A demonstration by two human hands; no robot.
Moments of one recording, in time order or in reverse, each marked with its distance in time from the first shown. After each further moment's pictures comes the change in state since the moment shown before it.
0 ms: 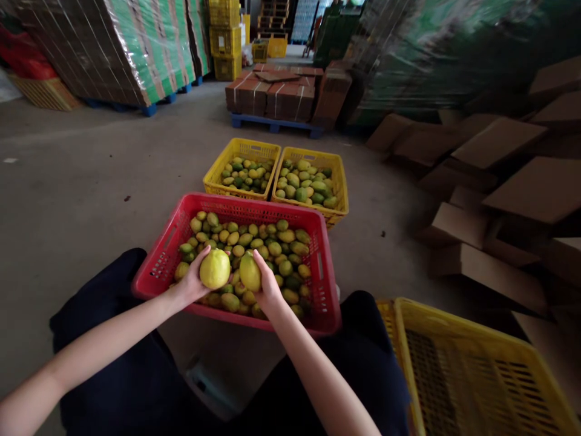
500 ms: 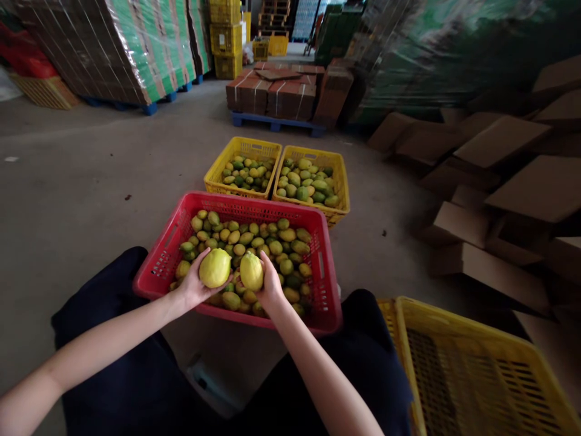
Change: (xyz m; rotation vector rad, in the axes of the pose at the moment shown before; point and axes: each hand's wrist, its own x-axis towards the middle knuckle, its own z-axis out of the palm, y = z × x) left_hand -0.010 -0.004 -0.001 -0.087 0.122 -0.083; right_hand 0.006 0.000 -0.006 0.026 -0.040 0.073
